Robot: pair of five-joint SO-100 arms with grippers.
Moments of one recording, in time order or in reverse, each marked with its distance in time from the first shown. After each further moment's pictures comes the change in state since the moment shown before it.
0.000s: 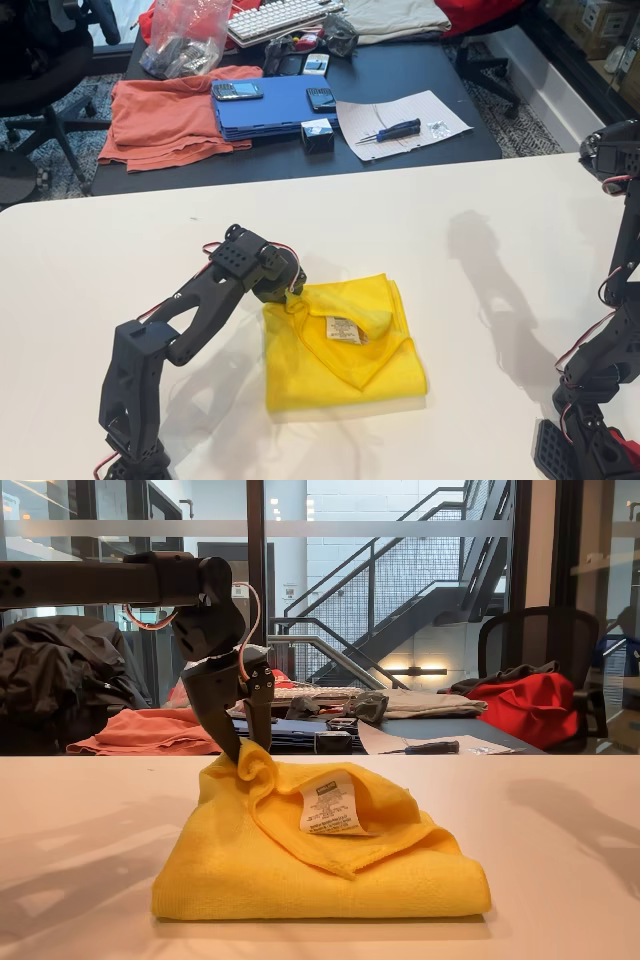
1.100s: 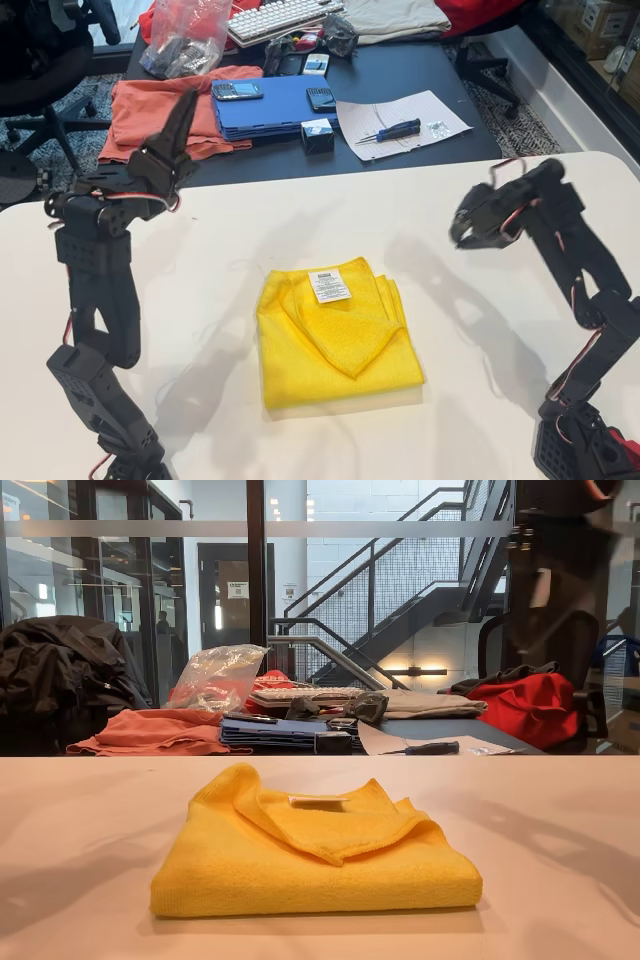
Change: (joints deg) arm 0 -42.0 -1.1 29.0 -1.0 -1.4; arm 1 -15.8 23.4 -33.7 12.2 1.9
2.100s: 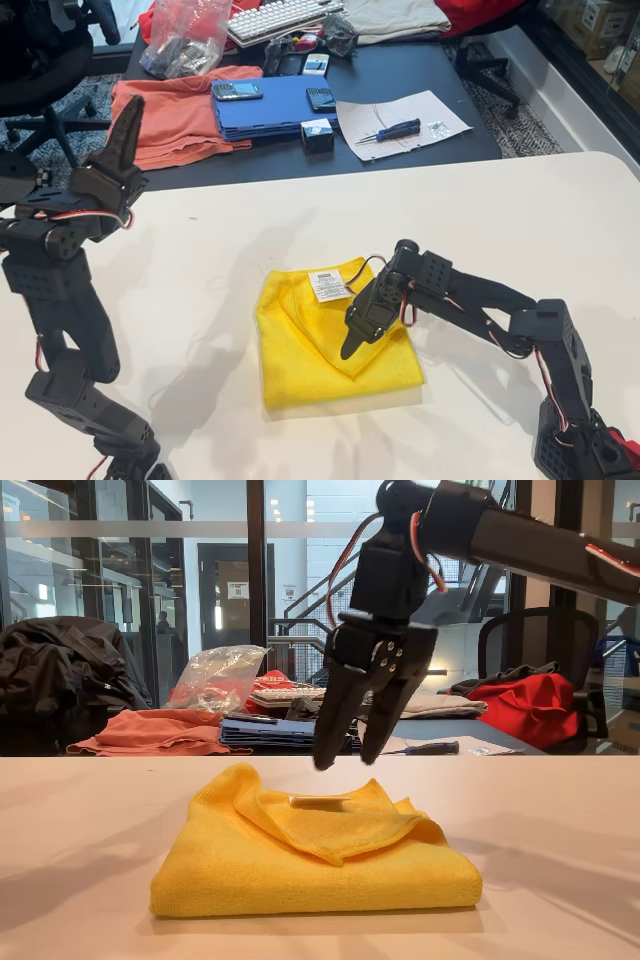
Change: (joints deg) arm 0 -29.4 -30.6 -11.3 -8.8 -49.1; arm 1 -9.2 11.4 1.3 6.2 0.1
